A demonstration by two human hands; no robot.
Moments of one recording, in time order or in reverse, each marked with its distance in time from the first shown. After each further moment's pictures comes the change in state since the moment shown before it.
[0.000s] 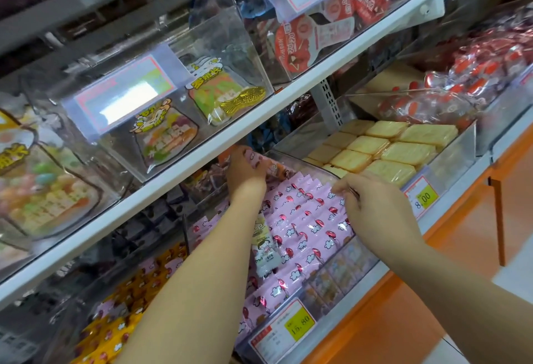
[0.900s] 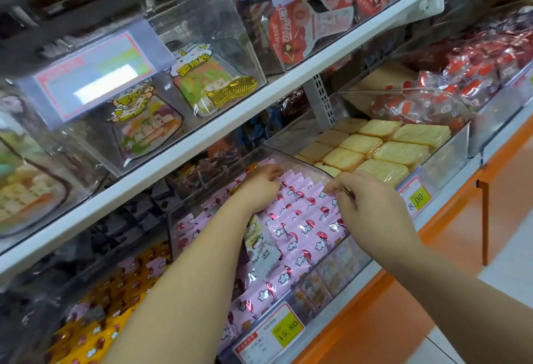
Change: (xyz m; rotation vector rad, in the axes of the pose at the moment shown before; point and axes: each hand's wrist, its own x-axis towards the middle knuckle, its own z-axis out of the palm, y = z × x) left_hand 0.013 -0.023 0.028 0.255 -0.606 0.203; right_hand 0.002 0.001 -0.003 0.007 -0.019 -0.024
